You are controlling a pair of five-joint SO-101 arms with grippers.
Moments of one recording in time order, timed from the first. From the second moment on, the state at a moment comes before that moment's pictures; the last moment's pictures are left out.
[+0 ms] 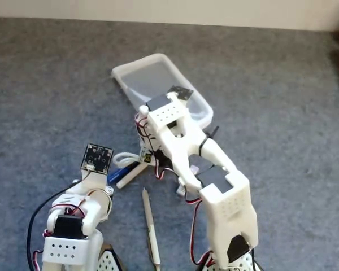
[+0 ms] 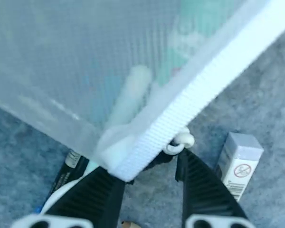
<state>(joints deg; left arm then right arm) -2.0 -98.3 96.2 68.3 -3.1 -33.1 30.9 -9.2 82.2 -48.5</state>
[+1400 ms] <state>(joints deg) -2.0 -98.3 96.2 68.3 -3.1 -30.5 9.5 -0.3 96.1 -30.2</state>
